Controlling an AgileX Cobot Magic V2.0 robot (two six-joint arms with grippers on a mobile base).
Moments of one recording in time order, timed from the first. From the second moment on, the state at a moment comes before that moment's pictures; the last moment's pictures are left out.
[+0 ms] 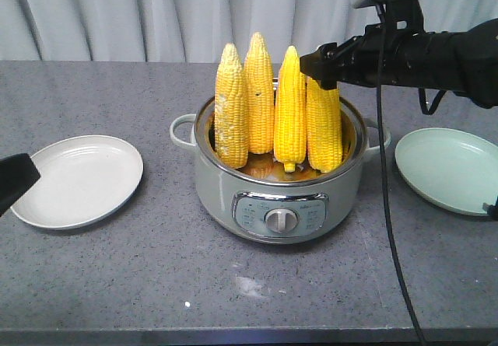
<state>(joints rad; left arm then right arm) 0.01 0.58 -0.56 -1.30 0.59 0.81 0.16 1.71 -1.39 1.03 0.42 -1.06</state>
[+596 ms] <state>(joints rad) 0.01 0.58 -0.56 -1.30 0.59 0.81 0.16 1.75 -1.39 1.04 0.44 -1.06</state>
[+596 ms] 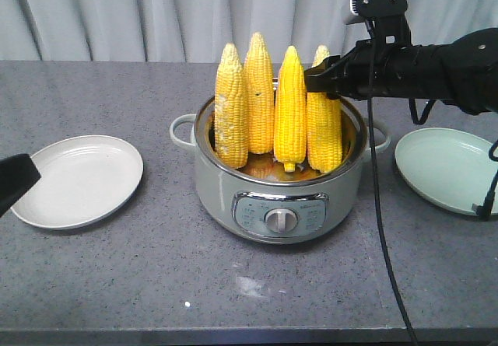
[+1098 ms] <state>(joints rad) 0.01 0.58 -0.56 -1.30 0.59 0.81 0.16 1.59 -1.39 1.03 0.41 -1.06</state>
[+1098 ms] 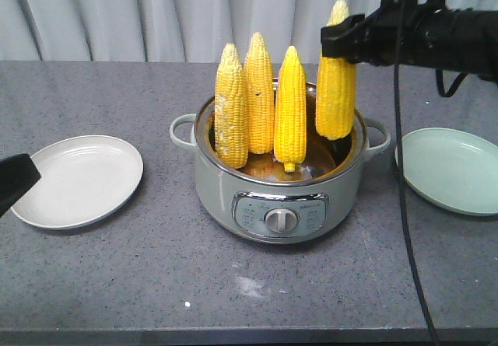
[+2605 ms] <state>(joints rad) 0.01 0.58 -0.56 -1.30 0.59 0.81 -0.37 1.86 -1.49 0.87 0.74 -0.71</state>
